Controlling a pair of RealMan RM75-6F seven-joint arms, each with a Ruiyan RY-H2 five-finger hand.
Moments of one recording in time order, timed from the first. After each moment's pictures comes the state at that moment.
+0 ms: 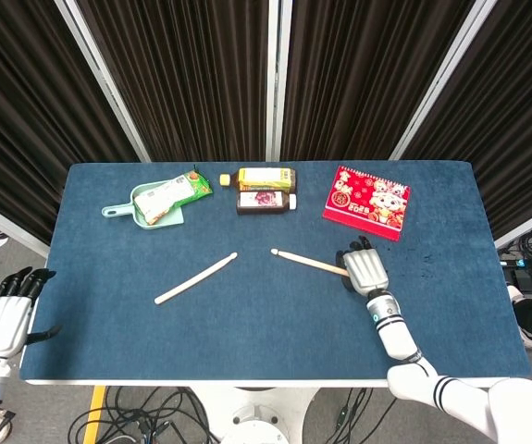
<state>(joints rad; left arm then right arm) -0.12 -1.24 -0.03 -1.45 1.47 1.43 0.02 0.64 -1.79 0.17 -1.02 -1.16 0.92 -0.30</state>
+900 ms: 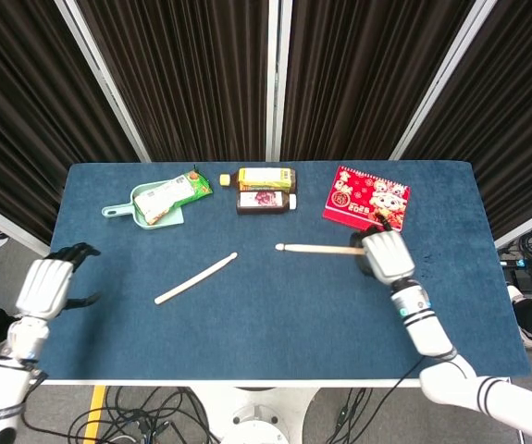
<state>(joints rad) -0.30 -1.25 -0.15 -1.57 1.42 1.27 0.09 0.60 -1.48 0.20 -1.33 -1.29 1.07 -0.22</state>
